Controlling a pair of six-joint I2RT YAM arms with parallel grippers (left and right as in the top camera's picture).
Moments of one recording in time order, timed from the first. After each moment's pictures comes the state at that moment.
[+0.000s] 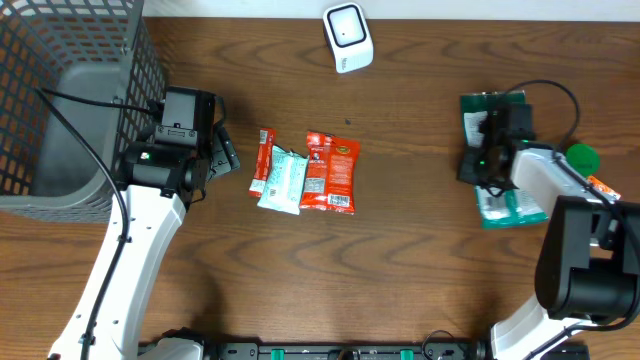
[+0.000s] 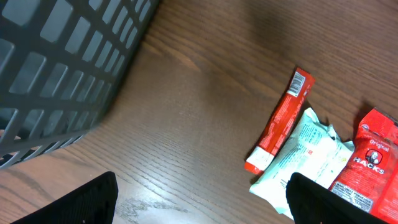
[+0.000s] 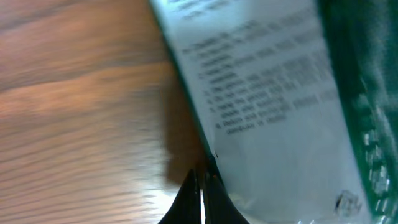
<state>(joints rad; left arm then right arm) -0.17 1.36 1.22 -0.96 -0.25 -0.50 -0.11 1.84 1.03 -0.47 -0.07 0.18</state>
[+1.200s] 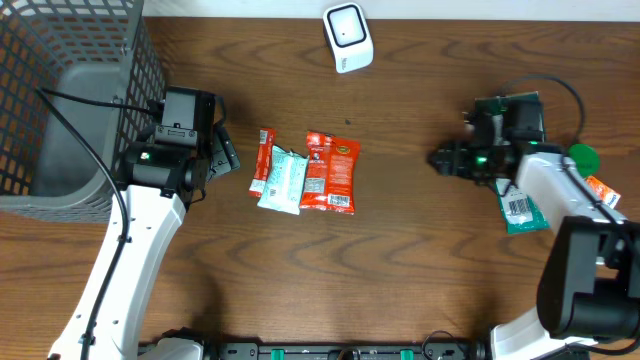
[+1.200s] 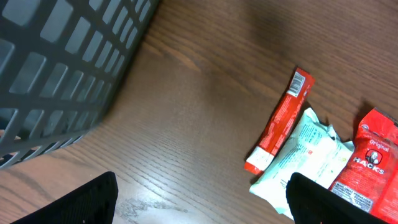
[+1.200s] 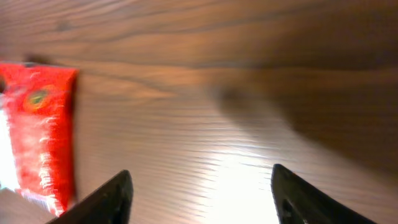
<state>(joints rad) -0.17 1.36 1.22 -0.96 -0.25 -0.50 -0.06 1.75 1.03 -0.45 -0.50 0.09</state>
